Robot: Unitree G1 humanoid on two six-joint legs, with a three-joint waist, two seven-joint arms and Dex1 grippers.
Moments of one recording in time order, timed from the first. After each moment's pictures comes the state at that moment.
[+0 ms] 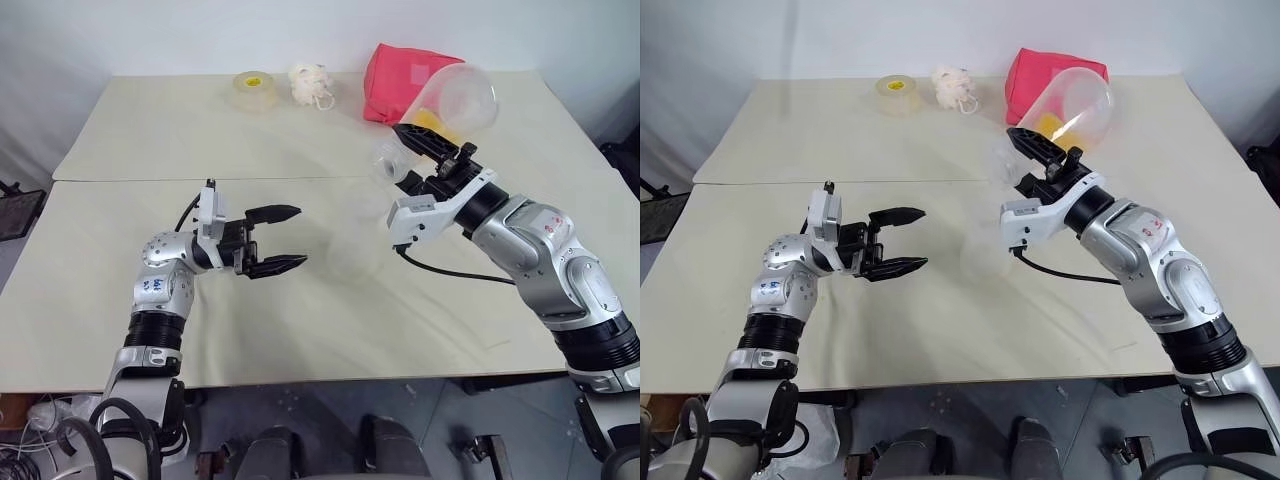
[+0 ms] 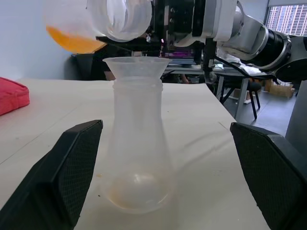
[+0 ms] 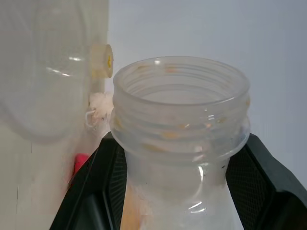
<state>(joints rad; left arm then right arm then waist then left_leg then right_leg) -0.71 0.39 0.10 0.48 -0.49 -0.01 -1.39 -0.68 -0.77 0.23 -0.15 -0.65 -0.22 0.29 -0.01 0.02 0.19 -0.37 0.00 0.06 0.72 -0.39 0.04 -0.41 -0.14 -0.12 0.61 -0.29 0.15</state>
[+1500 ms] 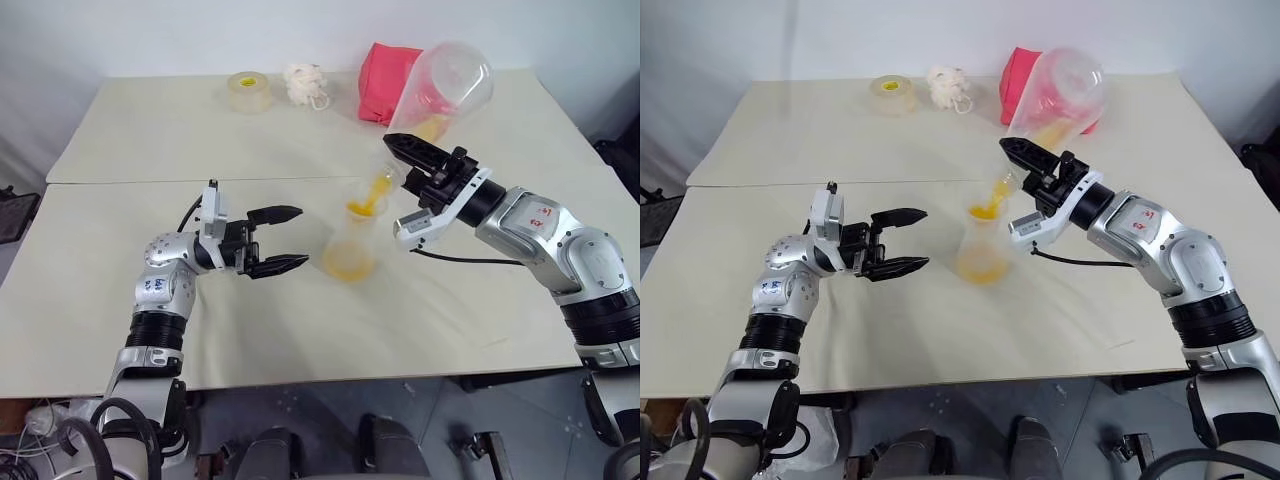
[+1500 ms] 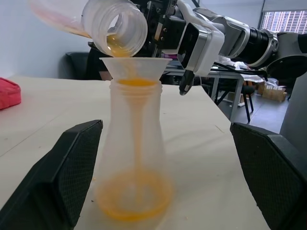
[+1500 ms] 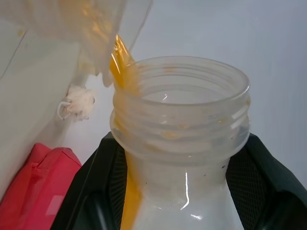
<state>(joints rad) -0.71 0.39 0.10 0.48 -0.49 0.02 -1.39 -0.79 -0.80 0.23 0.09 -0.97 -0.55 0.05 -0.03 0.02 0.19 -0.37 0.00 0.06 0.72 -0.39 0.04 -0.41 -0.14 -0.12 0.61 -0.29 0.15</state>
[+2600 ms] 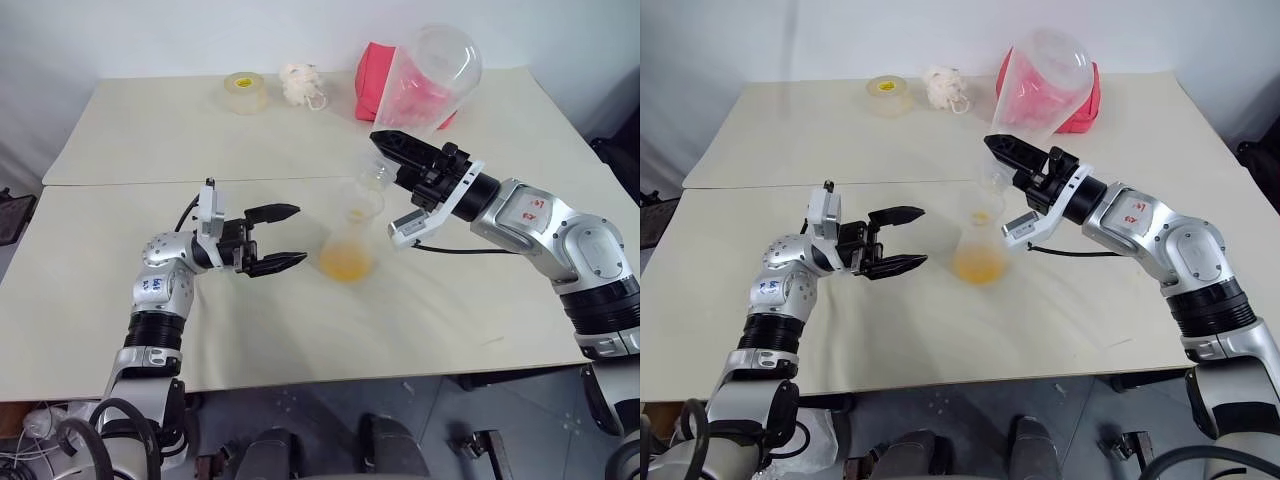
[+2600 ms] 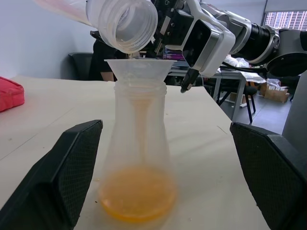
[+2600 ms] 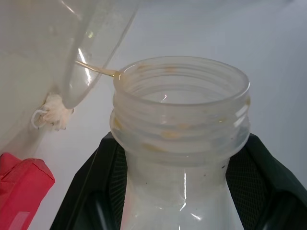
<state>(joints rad) -0.71 0.39 0.11 0.48 -0.49 0.02 -1.38 -0.85 -0.80 0.27 0.10 -1.03 -0.61 -0.03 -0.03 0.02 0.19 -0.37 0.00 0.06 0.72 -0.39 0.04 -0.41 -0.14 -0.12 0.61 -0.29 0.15</state>
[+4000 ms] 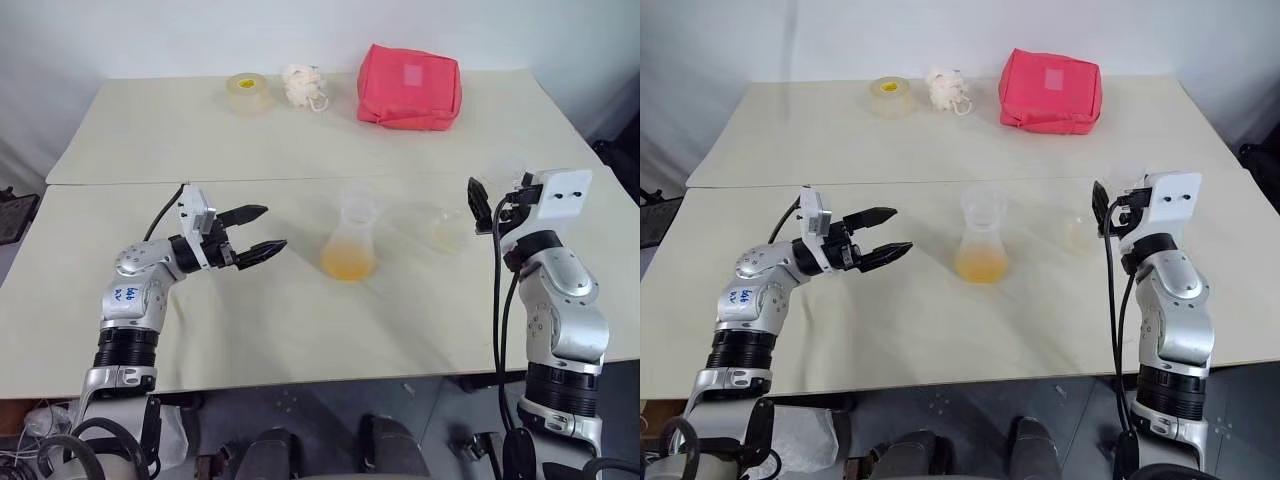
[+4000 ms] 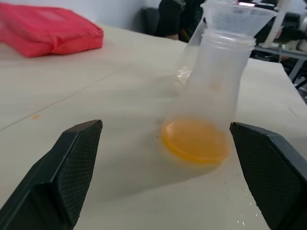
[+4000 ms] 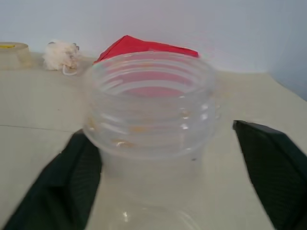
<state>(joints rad) -0.60 0.50 0.13 0.28 -0.43 0.27 -1.04 -0.45 -0.34 -0.33 -0.14 0.20 0.37 0.27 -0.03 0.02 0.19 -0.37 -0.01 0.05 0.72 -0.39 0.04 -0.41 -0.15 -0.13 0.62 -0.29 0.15</state>
